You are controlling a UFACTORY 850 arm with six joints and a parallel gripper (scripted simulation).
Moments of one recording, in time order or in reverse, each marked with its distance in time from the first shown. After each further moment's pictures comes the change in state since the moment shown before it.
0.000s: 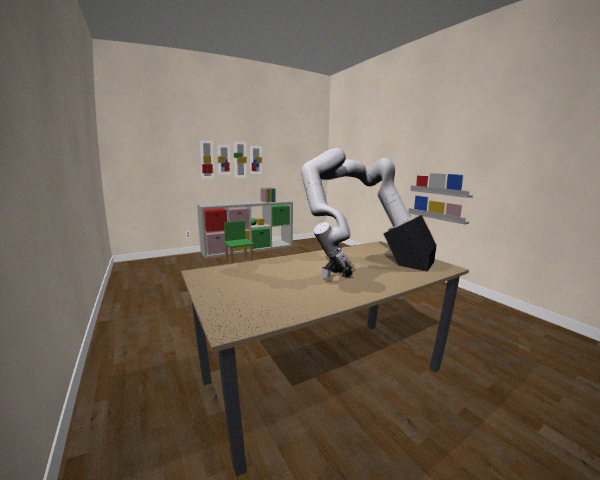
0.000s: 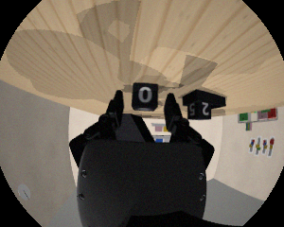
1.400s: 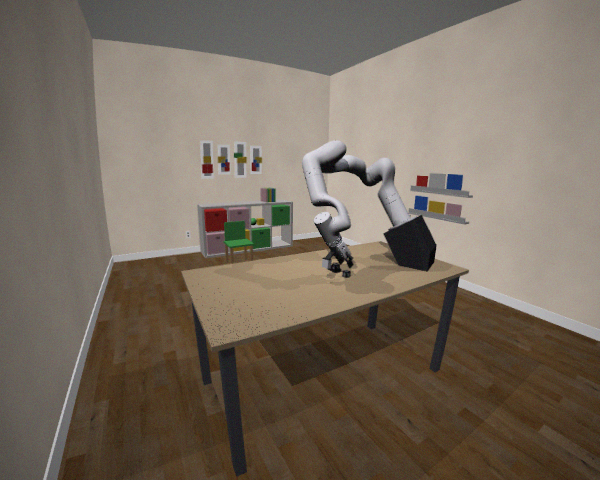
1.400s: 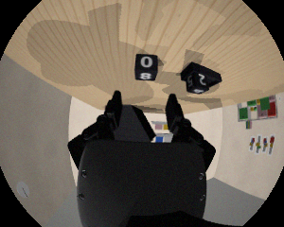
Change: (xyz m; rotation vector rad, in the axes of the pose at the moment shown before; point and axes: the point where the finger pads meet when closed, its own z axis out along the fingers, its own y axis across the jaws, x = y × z) arm -0.028 0.000 -0.041 0.000 0.000 0.000
